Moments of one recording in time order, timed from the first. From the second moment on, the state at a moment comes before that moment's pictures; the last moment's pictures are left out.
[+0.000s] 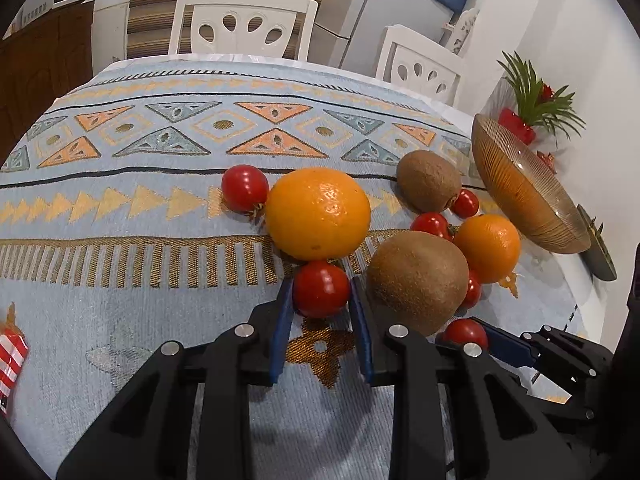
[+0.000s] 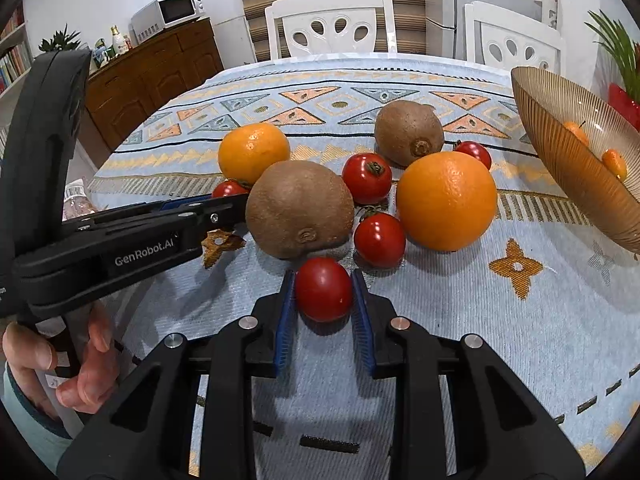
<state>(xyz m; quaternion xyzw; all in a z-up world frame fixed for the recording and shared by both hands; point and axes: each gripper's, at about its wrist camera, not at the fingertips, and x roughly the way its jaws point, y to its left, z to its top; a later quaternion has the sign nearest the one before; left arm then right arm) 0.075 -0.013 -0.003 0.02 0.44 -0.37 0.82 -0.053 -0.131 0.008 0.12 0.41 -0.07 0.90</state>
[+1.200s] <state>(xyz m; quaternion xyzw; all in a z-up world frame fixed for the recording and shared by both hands) -0.022 -0.101 0.118 0.06 0.28 -0.48 0.83 -0.163 -0.242 0.092 0.18 0.25 -0.16 0.94</state>
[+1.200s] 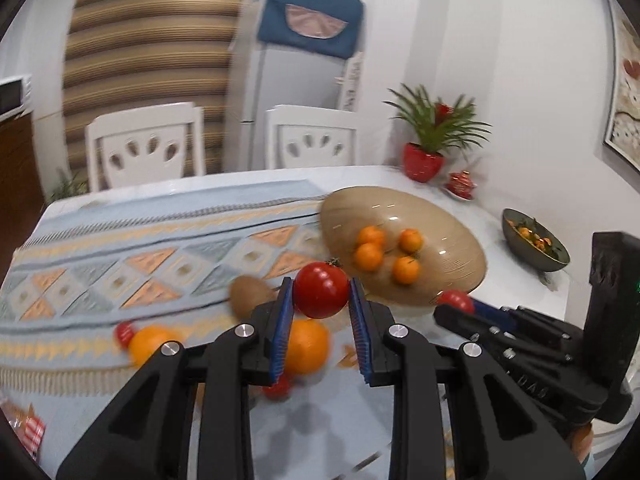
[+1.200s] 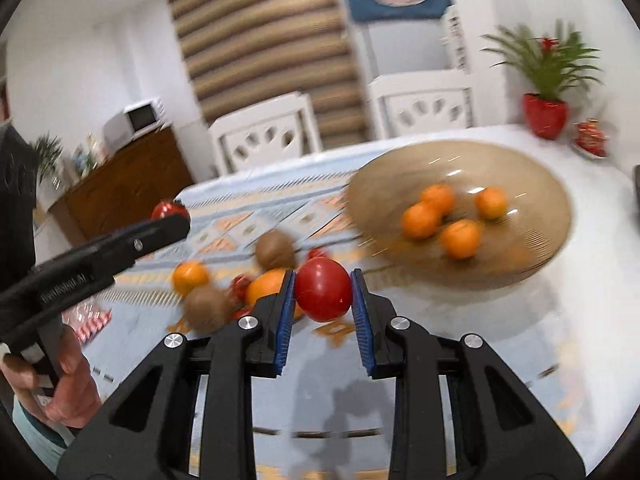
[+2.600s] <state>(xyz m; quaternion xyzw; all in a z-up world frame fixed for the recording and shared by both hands) -0.015 -0.212 0.074 0.06 0.36 -0.52 0.77 -0.192 -0.343 0.070 0.22 0.27 -0.27 0.90</state>
